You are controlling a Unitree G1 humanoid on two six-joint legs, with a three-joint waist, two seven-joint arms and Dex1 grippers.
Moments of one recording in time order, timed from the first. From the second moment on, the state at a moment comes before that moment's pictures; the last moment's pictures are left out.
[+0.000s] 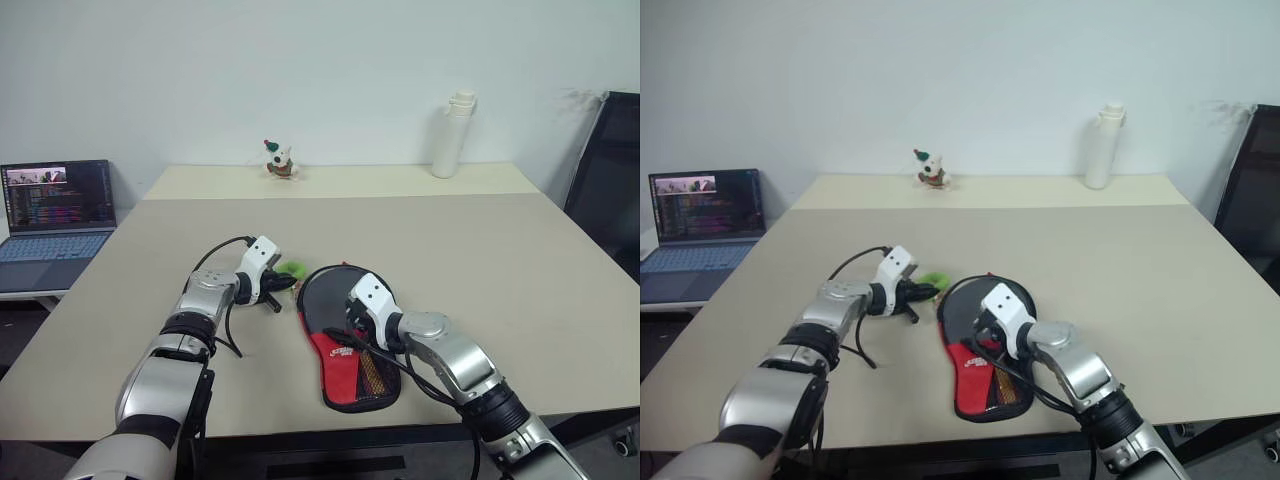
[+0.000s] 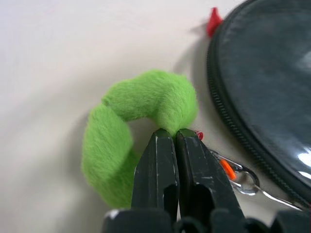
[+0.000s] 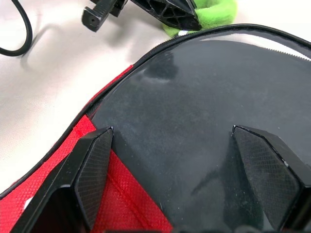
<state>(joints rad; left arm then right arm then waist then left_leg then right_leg) -1.02 0.46 -0.07 1.16 0.01 0.03 -0.89 -0.57 -0.22 0.37 0.02 0.10 0.65 0.57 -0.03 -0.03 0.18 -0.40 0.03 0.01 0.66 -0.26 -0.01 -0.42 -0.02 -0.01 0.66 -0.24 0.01</state>
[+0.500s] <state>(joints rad) -1.20 0.35 -0.13 1.35 0.20 -0.04 -0.54 -0.54 -0.22 0.37 -0.02 0.10 0.67 0.56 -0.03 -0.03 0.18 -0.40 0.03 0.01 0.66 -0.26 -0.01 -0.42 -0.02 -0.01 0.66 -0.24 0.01</state>
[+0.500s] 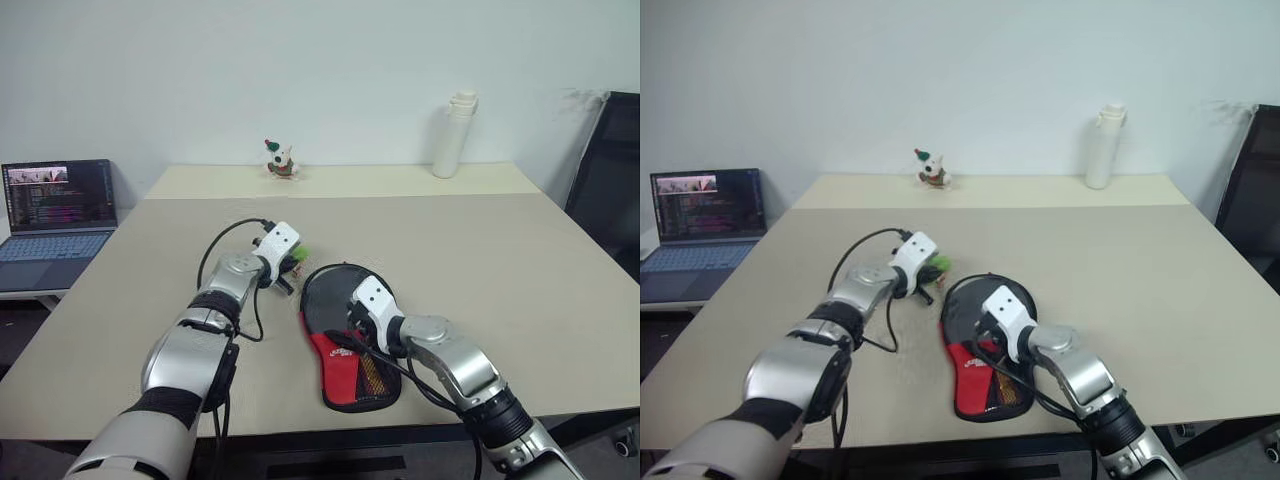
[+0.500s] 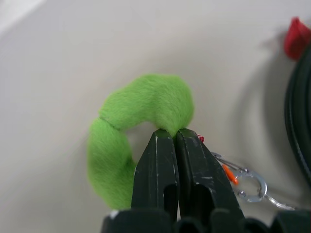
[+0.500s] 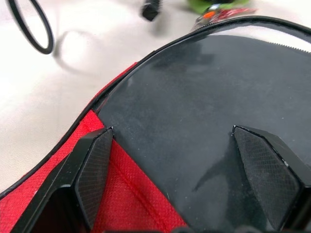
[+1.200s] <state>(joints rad) -1.32 0.14 -0.39 1.40 0.56 -0.28 -0.26 -0.46 -0.18 0.37 -0.02 0.09 0.65 0.50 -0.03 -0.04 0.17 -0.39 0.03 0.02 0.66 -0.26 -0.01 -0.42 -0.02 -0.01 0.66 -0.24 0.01</state>
